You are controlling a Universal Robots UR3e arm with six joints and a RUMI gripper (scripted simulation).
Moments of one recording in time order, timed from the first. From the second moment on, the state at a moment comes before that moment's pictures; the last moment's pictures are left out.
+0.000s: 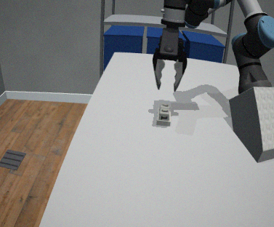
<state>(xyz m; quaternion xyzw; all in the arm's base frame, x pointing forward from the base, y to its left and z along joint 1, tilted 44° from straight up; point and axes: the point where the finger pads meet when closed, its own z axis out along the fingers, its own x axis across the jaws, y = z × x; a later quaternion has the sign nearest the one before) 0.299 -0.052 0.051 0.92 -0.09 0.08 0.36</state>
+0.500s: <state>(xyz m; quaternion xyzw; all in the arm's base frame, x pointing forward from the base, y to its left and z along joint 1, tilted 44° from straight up) 0.297 -0.040 0.063 0.92 -0.09 0.08 0.36</state>
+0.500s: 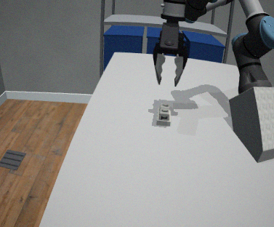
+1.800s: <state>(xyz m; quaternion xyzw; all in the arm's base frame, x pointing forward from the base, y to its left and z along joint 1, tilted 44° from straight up) 0.297 -0.034 0.070 0.92 -0.09 0.08 0.36</state>
